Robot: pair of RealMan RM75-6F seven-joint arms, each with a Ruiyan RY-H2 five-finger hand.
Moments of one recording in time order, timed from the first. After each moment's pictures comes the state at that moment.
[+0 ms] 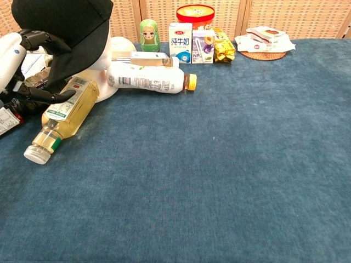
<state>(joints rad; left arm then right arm) -0.38 -1.88 -0.24 -1.25 1.49 1.52 0.12 0.11 -1.14 0.05 -1.59 -1.49 1.42 -0.04</state>
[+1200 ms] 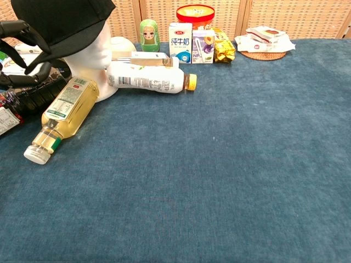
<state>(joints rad) -0.40 -1.93 -0.25 -1.08 1.54 1.68 -0.02 0.12 -1.13 0.04 -1.59 -1.51 1.41 0.00</state>
